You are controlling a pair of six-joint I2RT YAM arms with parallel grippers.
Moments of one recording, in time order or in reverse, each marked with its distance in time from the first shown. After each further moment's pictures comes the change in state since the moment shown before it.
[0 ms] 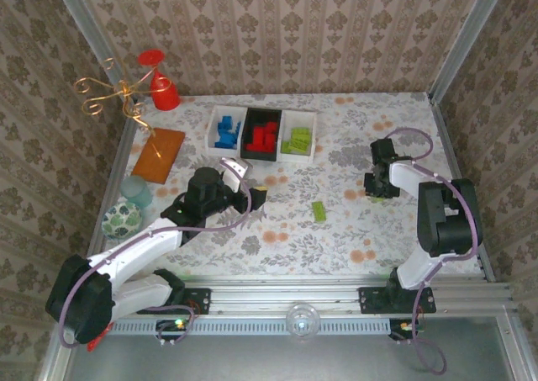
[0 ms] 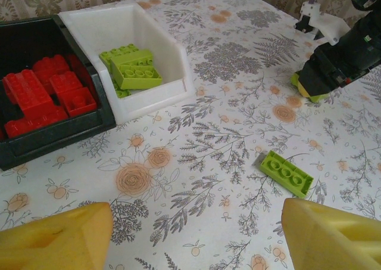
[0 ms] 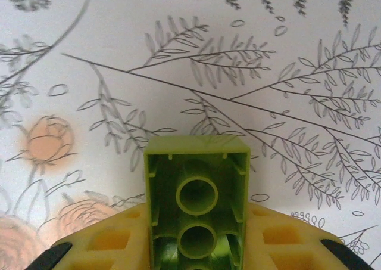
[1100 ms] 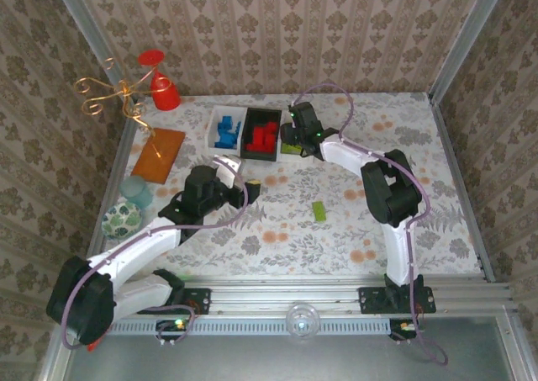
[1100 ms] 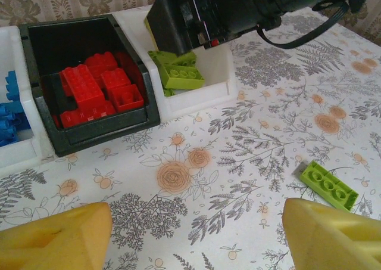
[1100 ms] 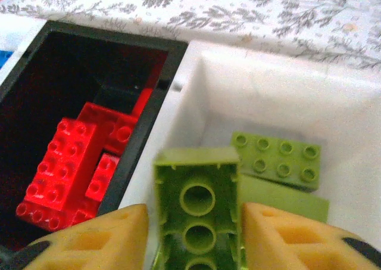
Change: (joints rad) left arm 0.043 -0.003 0.000 -0.004 -0.084 -0.009; right arm 0.418 0.438 0.640 0.410 -0.010 0.077
